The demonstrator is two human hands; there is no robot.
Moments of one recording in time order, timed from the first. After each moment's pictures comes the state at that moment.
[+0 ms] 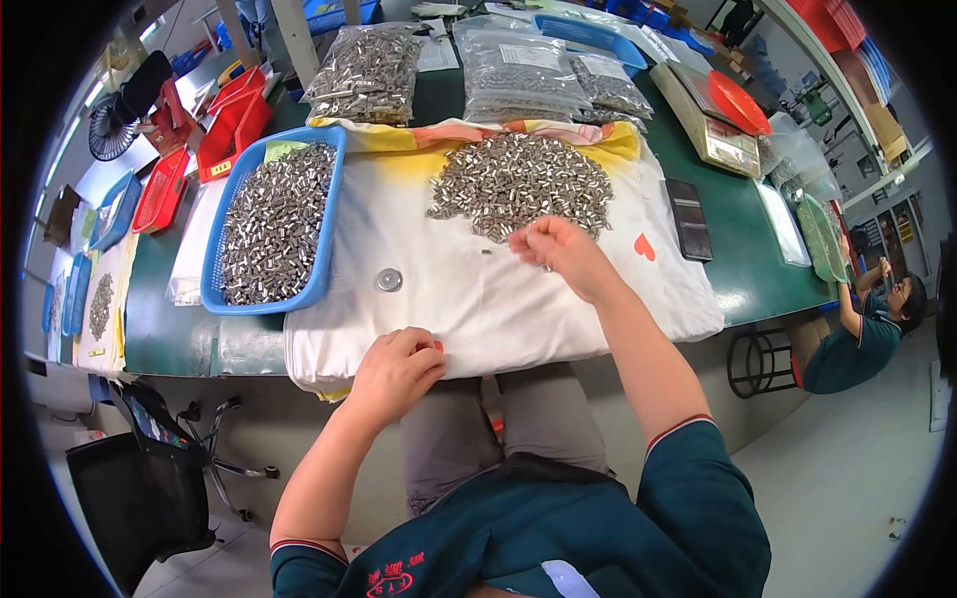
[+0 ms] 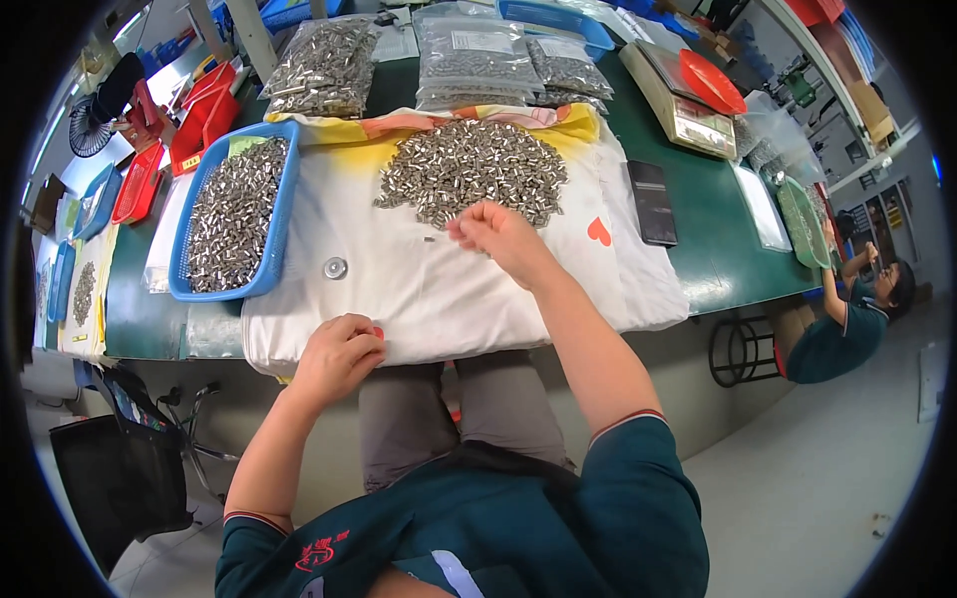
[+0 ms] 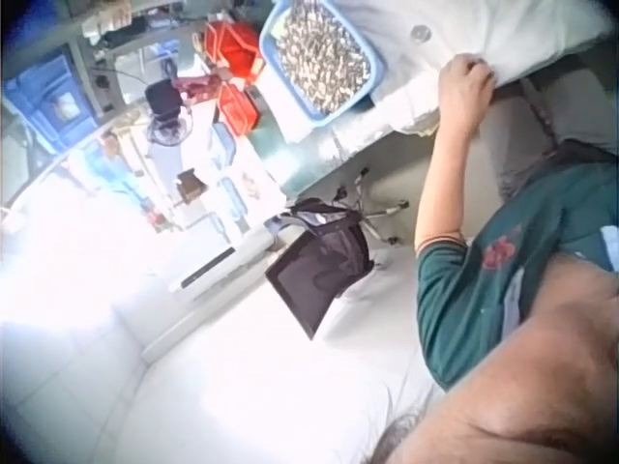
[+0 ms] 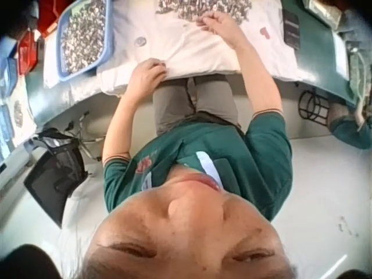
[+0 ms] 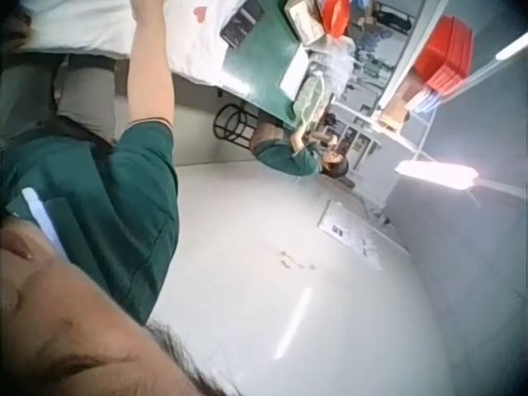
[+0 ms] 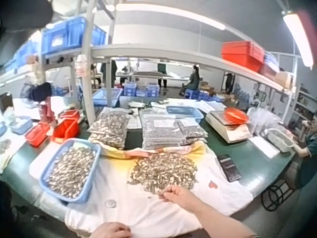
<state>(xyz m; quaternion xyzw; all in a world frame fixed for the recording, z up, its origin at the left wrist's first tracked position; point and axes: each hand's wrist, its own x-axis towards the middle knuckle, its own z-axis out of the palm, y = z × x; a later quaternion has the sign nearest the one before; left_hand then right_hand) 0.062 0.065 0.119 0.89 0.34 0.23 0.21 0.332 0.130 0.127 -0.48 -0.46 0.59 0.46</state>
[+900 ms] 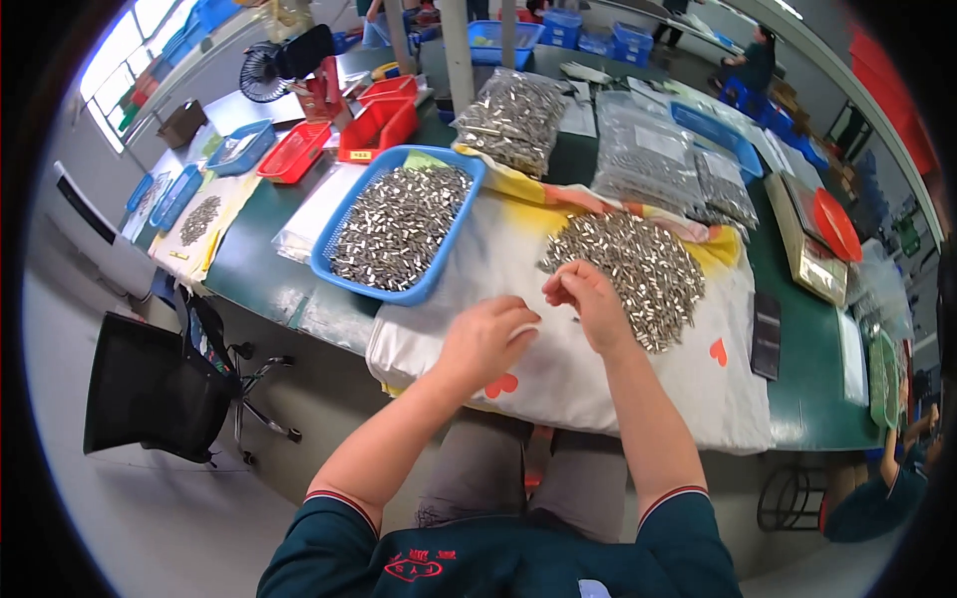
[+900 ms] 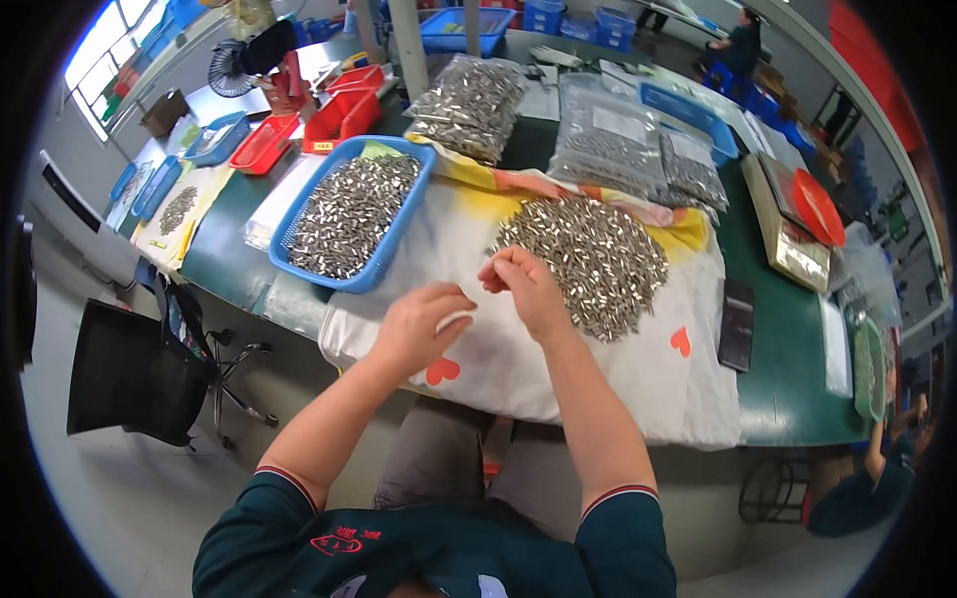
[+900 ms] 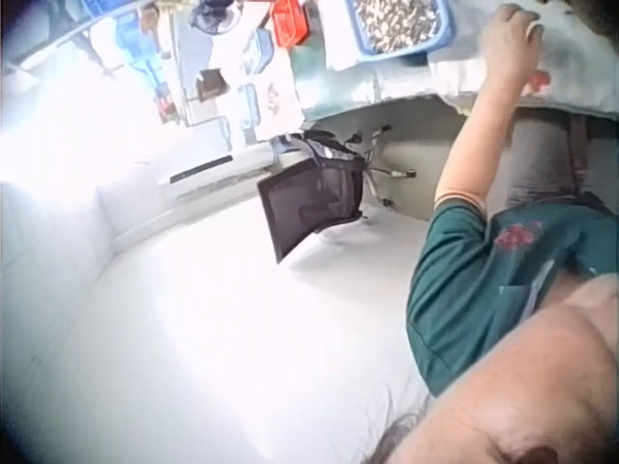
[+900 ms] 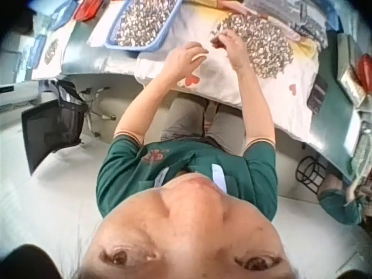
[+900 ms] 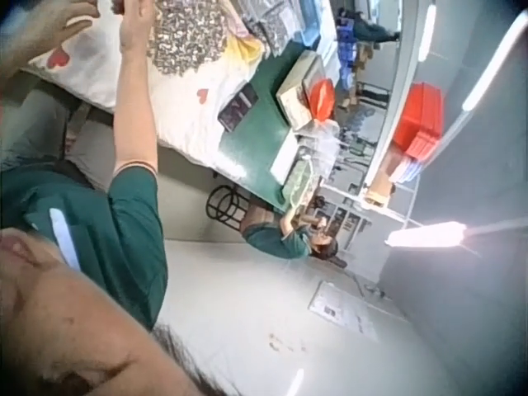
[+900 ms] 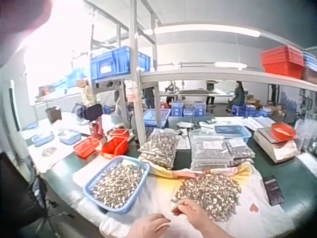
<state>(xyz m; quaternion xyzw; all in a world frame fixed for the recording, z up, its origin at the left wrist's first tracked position) 0.100 0.105 0.146 0.81 0.45 0.36 0.13 0.269 0.163 0.124 -0.32 -0.53 0.64 0.46</state>
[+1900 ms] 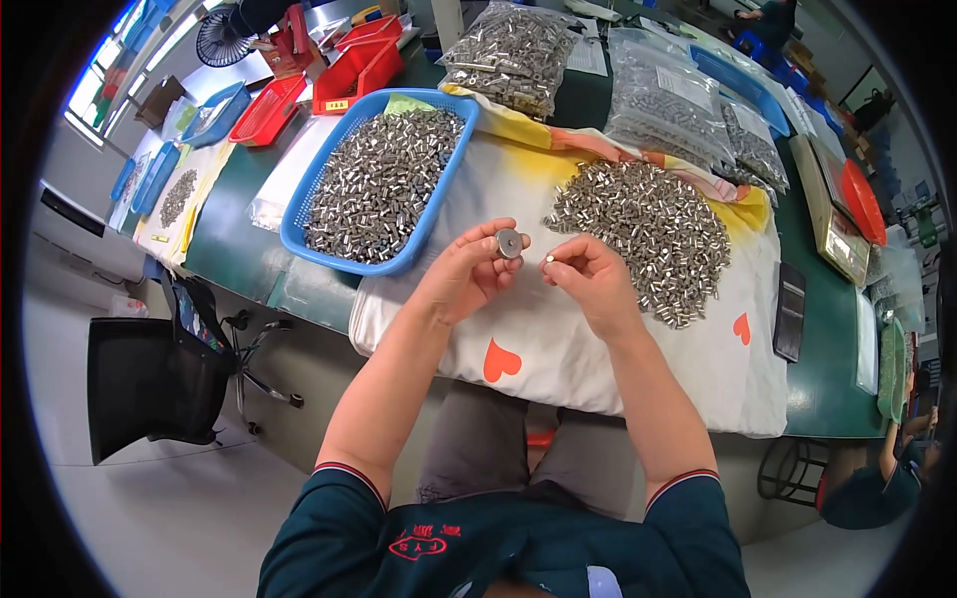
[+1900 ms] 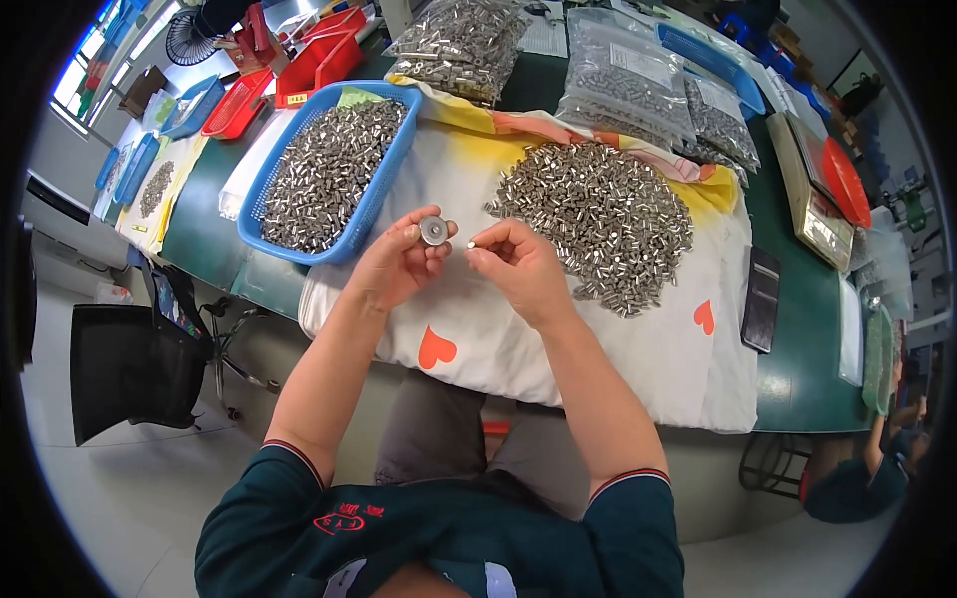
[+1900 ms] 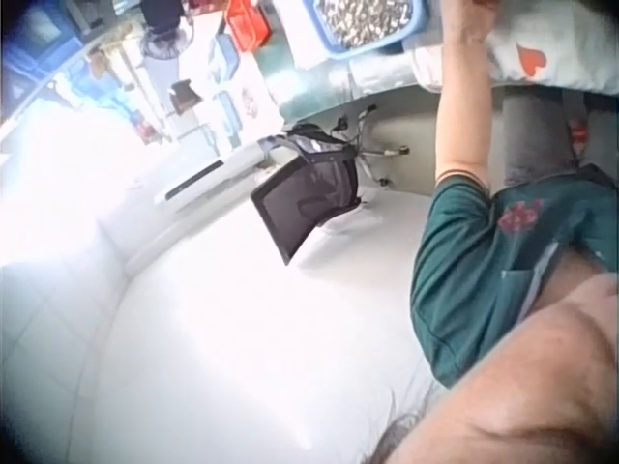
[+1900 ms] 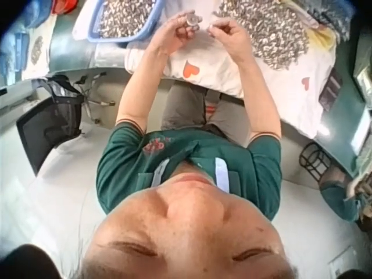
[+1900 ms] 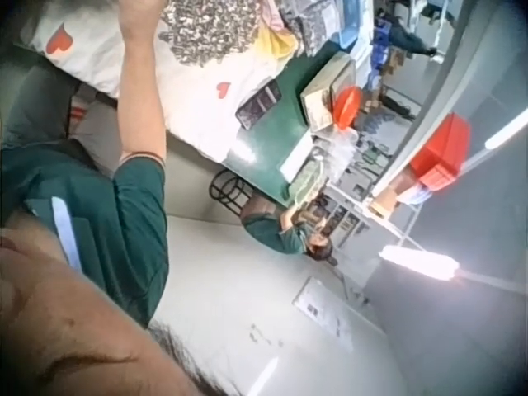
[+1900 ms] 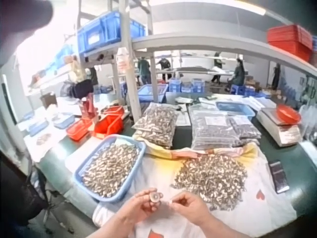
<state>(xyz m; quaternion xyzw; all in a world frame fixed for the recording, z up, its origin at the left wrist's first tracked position) 0.071 0.156 0.111 0.22 0.26 0.50 0.80 0.254 0.154 0.115 -0.33 -0.50 0.64 0.48</state>
